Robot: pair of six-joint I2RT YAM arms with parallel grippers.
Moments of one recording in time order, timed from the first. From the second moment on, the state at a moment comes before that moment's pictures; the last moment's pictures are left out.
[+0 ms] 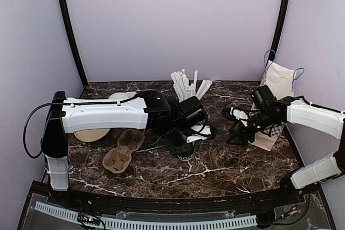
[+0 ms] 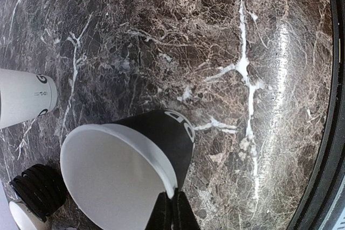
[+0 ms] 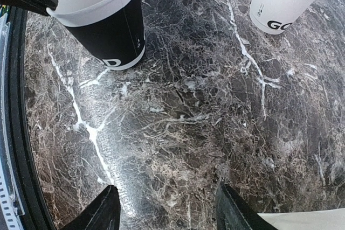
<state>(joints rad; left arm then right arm) -1.19 1.99 1.76 -0.94 -0.17 0.31 0.41 1.28 0.83 -0.65 -0.54 -0.65</state>
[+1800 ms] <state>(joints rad) -0.58 2.04 1.80 -0.83 0.04 0.10 0.53 1.46 1.29 -0.77 -0.44 -0.57</state>
